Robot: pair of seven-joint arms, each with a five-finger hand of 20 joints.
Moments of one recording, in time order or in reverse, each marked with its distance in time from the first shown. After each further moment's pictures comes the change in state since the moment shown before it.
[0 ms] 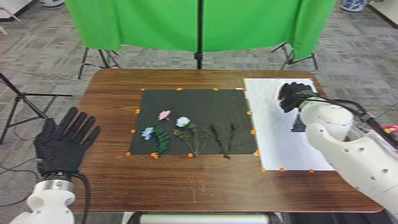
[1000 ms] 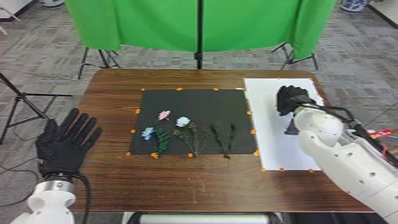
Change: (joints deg) left arm 0.3 -0.2 -0.1 -0.1 0.0 -0.1 -0.7; right arm -0.6 -1.9 -2.6 2.6 0.0 7.8 0.8
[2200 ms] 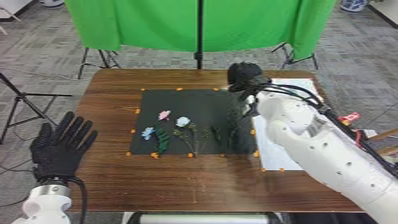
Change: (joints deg) left arm 2.0 -0.3 -1.3 -0.4 0.0 0.0 0.7; right arm 8.8 -7.6 -8.7 -8.8 2.4 3.2 -7.8
